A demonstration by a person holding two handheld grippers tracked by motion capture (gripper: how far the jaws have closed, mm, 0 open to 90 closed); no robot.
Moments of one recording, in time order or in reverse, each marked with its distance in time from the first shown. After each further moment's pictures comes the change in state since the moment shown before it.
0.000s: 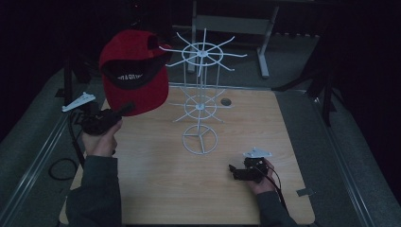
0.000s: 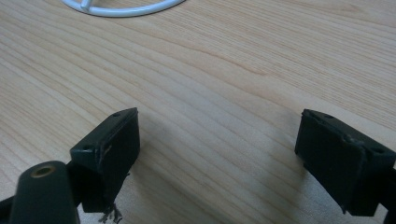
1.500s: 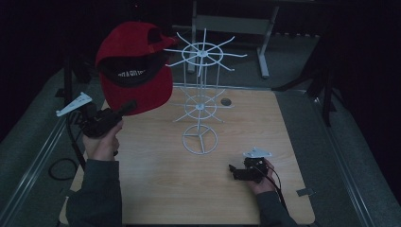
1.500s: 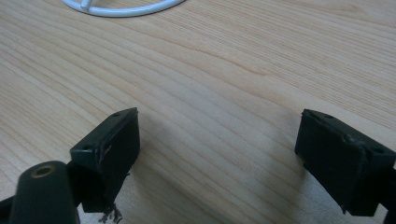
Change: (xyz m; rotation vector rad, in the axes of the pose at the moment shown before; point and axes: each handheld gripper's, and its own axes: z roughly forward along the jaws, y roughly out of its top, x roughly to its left) left arm -0.019 0.000 -0.009 -0.071 -0.085 0.022; right arm 0.000 0.000 0.000 0.000 0.001 0.001
